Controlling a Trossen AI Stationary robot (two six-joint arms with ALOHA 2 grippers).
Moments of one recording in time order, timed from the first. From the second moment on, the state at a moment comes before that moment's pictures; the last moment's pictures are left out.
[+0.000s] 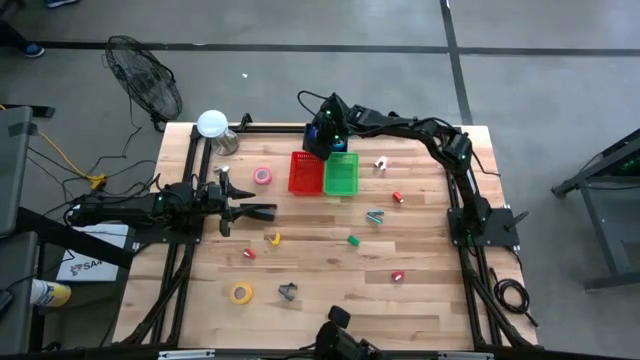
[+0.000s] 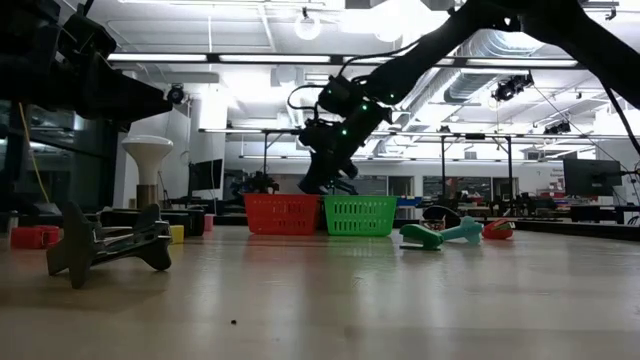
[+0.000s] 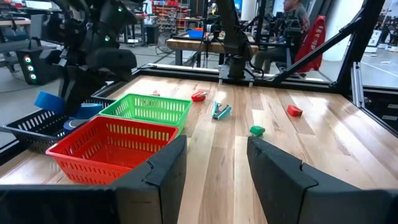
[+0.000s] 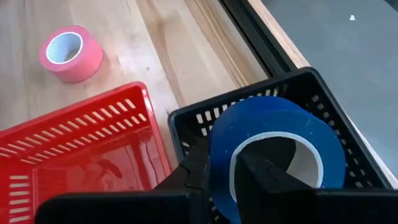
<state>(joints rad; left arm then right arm) 0.01 0.07 0.04 0.00 -0.14 -0.06 -0.58 2.17 1.66 -0.30 -0.22 -0.05</state>
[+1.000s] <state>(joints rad) 0.01 0.07 0.04 0.00 -0.14 -0.06 -0.58 2.17 1.65 -0.27 -0.17 -0.05</state>
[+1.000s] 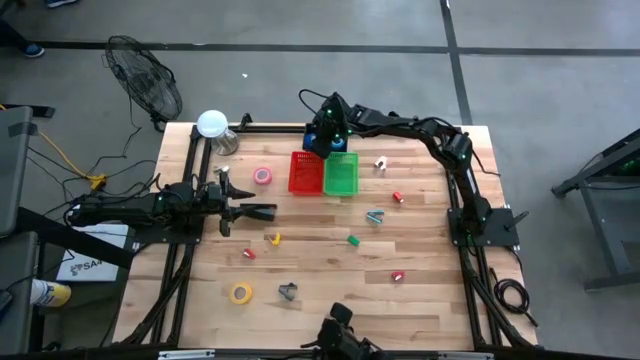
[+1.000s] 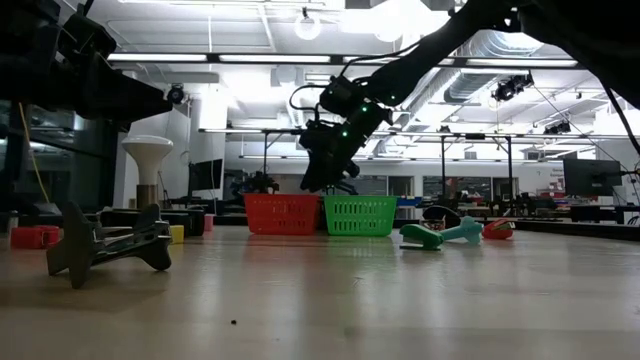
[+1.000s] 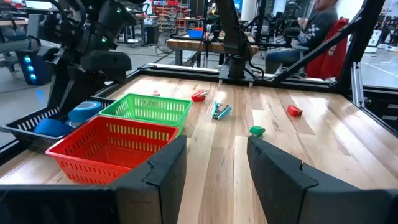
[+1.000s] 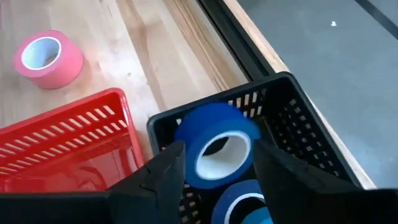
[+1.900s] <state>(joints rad) 0.01 0.07 0.04 0.00 -0.14 -0.06 -0.58 2.00 1.65 -0.58 -0.15 -0.18</state>
